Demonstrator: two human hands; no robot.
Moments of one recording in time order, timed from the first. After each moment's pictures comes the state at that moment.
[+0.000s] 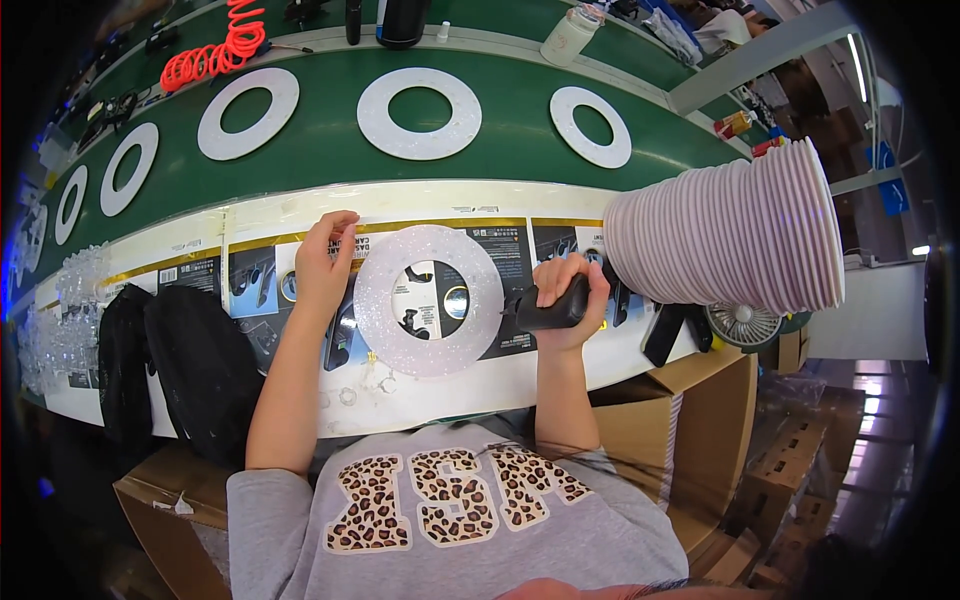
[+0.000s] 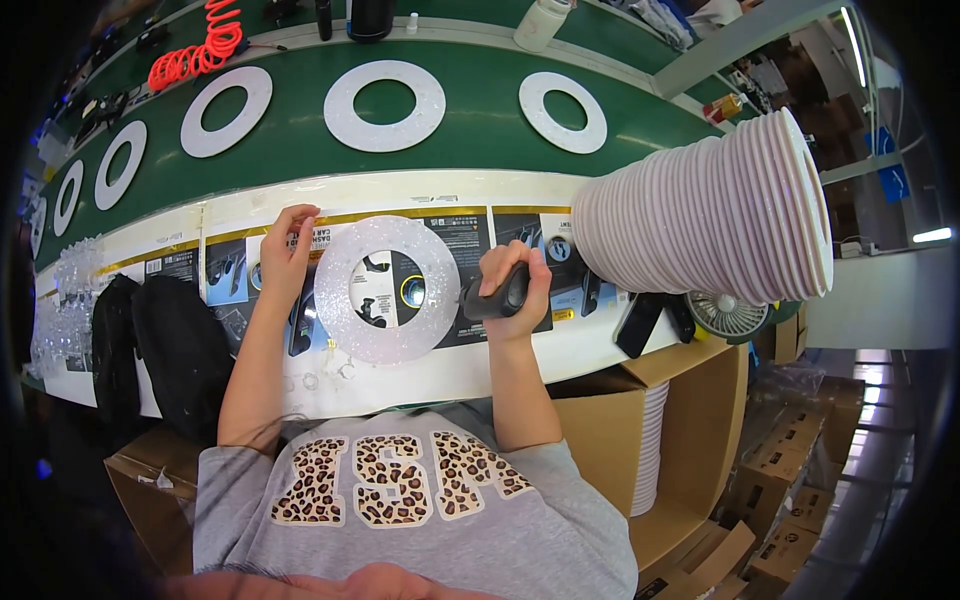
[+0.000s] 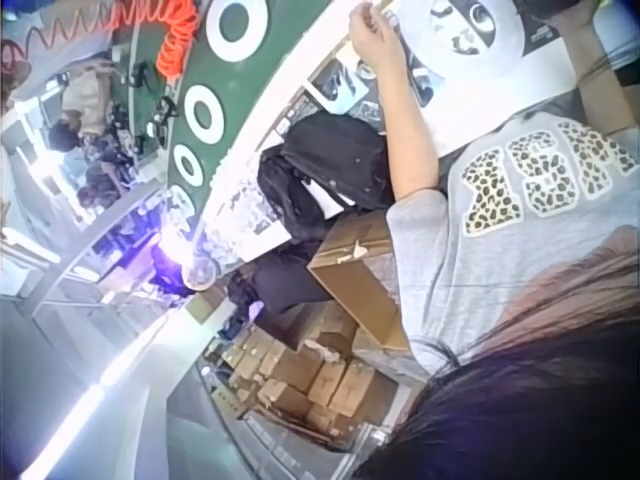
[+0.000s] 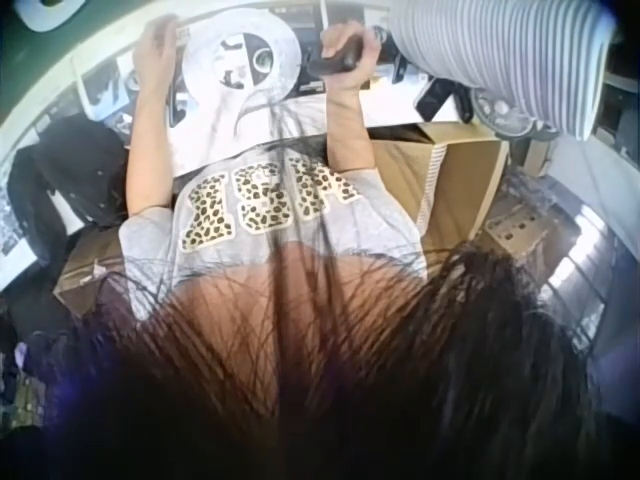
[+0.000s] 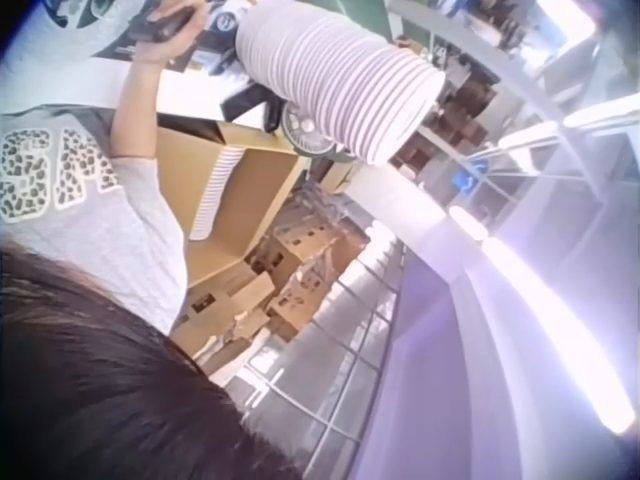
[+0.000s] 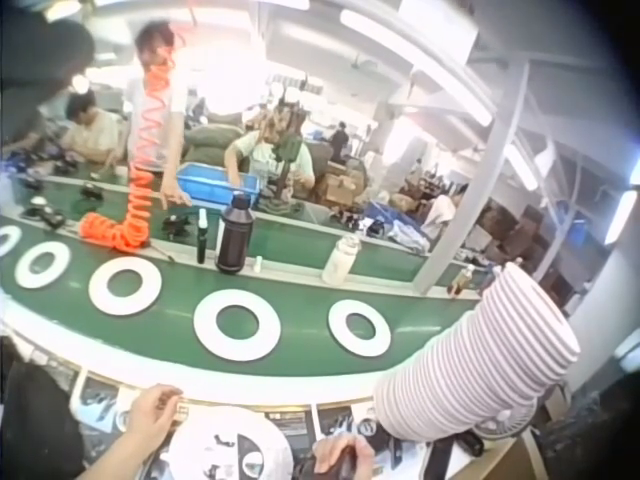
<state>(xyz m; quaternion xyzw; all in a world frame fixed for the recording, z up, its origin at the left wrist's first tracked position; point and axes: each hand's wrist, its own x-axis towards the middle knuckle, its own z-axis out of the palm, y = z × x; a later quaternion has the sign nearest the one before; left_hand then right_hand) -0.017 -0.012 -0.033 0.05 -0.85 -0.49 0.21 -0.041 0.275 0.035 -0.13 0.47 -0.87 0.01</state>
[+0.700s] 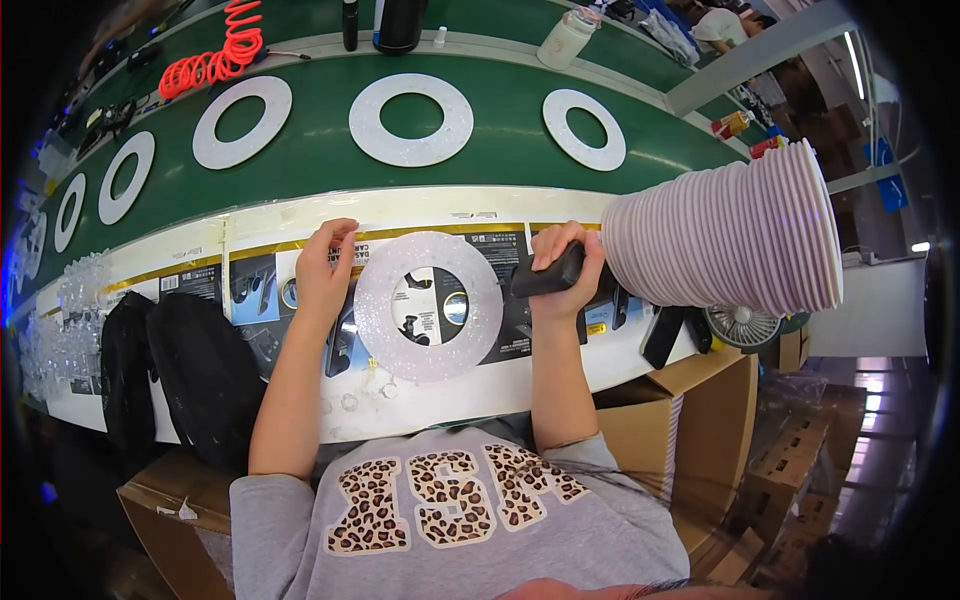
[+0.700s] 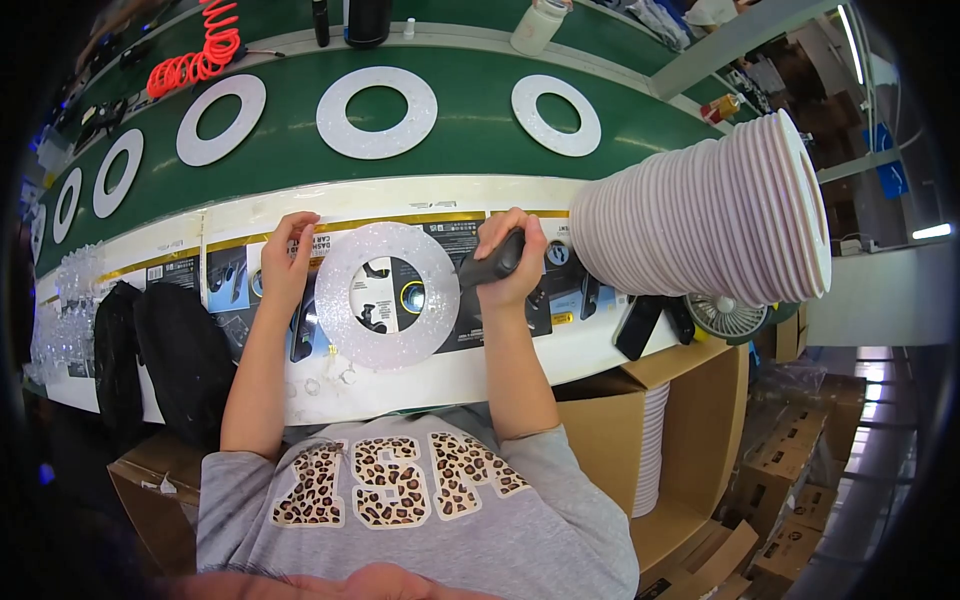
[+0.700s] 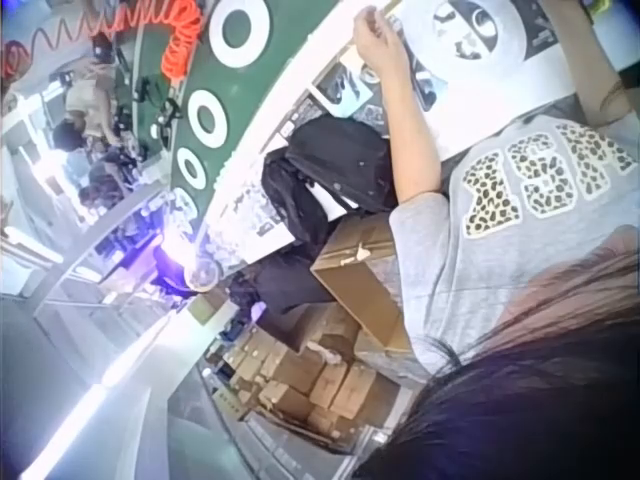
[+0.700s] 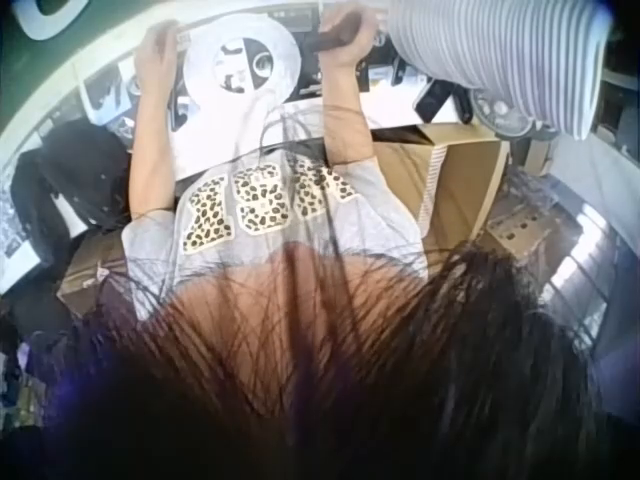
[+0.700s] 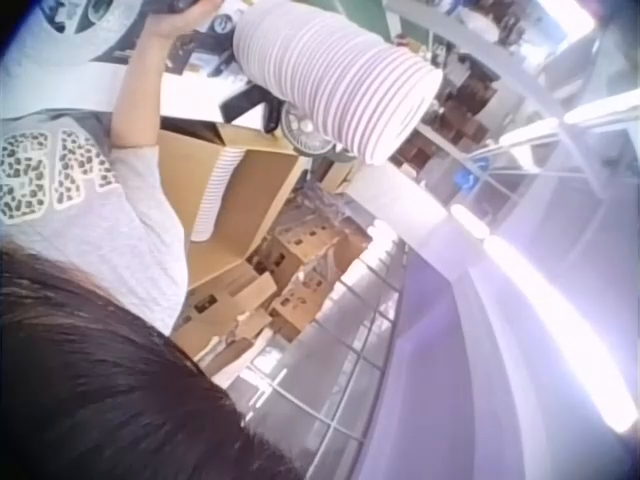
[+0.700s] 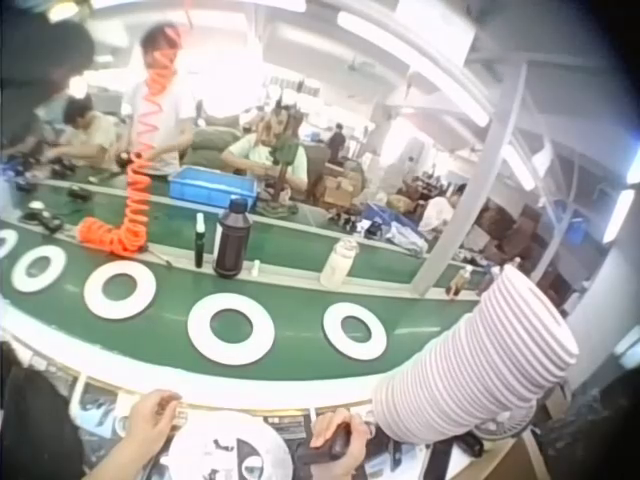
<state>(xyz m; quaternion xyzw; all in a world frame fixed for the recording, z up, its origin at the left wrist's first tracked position) -0.017 -0.012 -0.032 0.06 -0.84 -0.50 0.20 -0.078 0.256 0.038 -0.11 0.48 -0.87 -0.05</state>
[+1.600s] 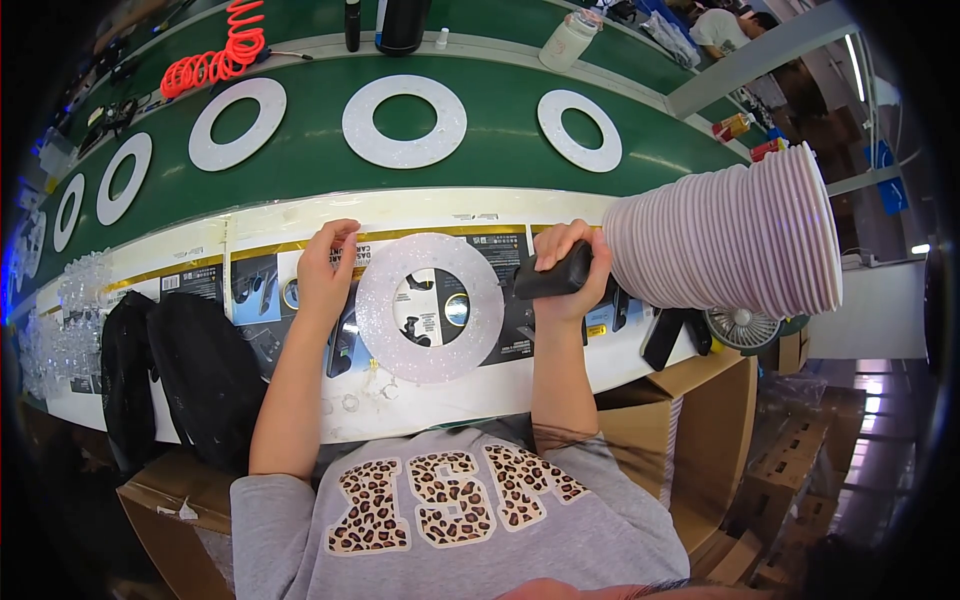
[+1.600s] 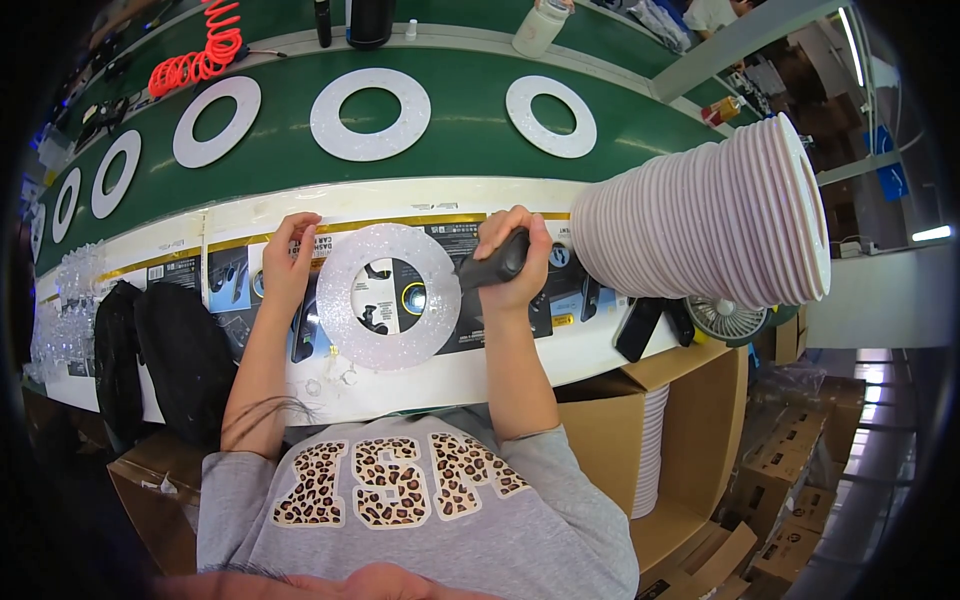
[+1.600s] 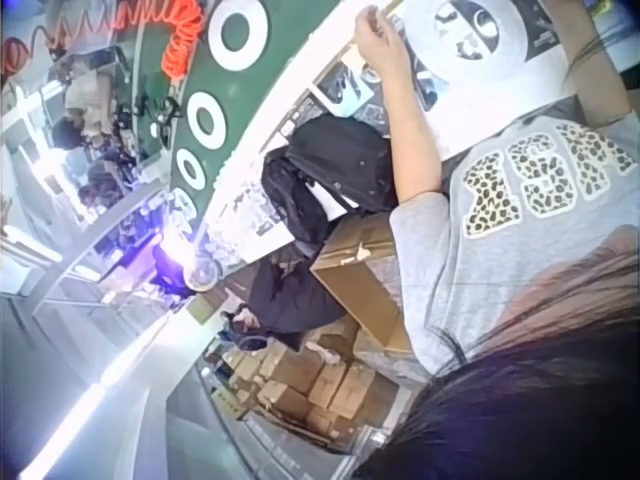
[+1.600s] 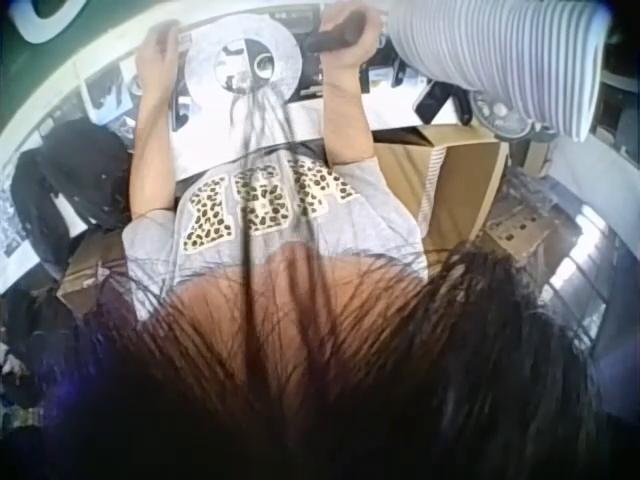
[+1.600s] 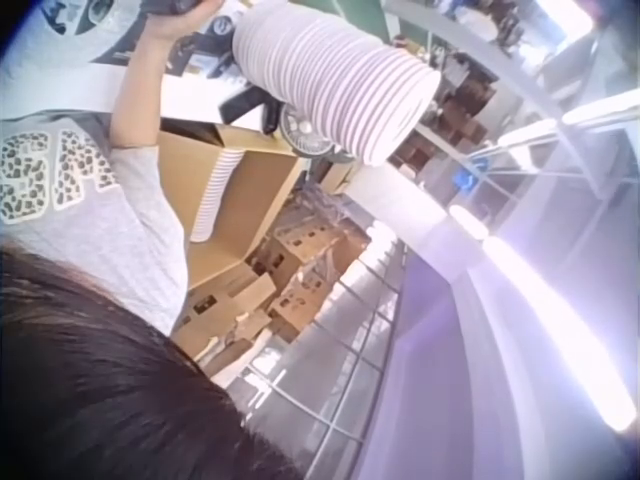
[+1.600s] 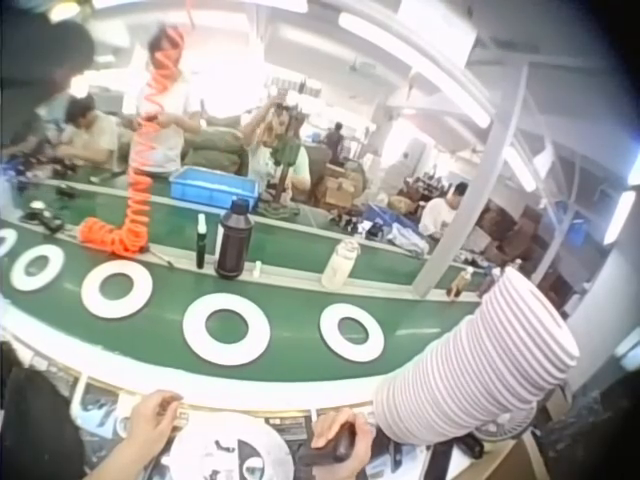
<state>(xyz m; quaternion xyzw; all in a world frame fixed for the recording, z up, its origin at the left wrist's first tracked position) -0.017 -0.012 -0.032 0.06 -0.84 -0.49 0.21 -0.076 0.251 0.053 -0.13 0.47 -0.87 -0.05</state>
